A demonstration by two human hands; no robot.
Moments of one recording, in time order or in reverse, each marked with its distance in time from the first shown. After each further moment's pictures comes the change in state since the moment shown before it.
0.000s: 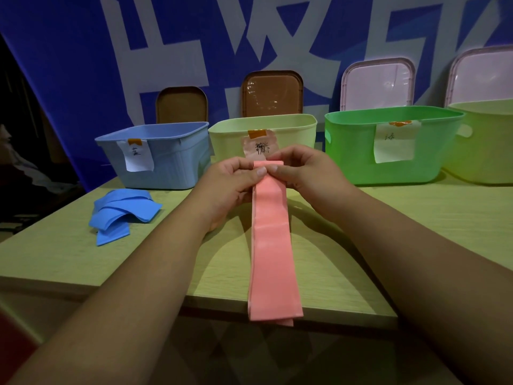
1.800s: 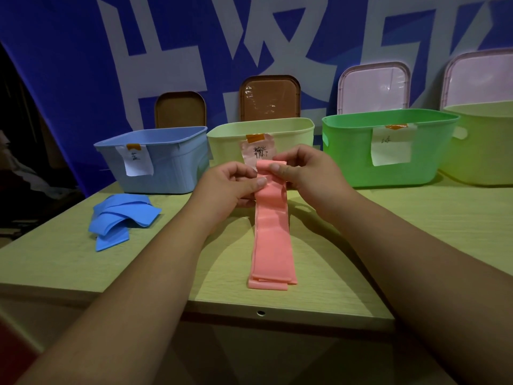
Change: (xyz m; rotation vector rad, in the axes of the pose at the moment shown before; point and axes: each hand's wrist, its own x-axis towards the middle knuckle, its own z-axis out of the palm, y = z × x) left_hand 0.000 0.000 -0.001 0.206 0.098 0.065; right_hand 0.000 -0.004 0.000 -0.053 0.106 -0.005
